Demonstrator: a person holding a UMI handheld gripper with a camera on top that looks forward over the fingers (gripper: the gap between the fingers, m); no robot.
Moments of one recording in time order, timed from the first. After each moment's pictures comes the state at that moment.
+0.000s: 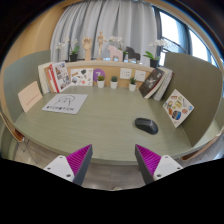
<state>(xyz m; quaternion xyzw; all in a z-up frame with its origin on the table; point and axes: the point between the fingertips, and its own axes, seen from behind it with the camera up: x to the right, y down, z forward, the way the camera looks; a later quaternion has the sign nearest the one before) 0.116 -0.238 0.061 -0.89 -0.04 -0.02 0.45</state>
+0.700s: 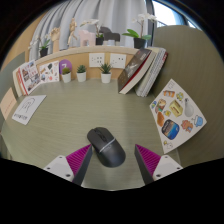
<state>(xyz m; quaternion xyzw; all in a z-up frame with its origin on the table) 0.288 -0.074 0.000 -0.92 -0.03 -0.02 0.39</state>
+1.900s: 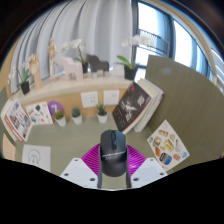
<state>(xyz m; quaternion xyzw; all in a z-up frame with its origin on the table) 0.225 0.031 0.170 -0.90 0.10 -0.08 0.42</state>
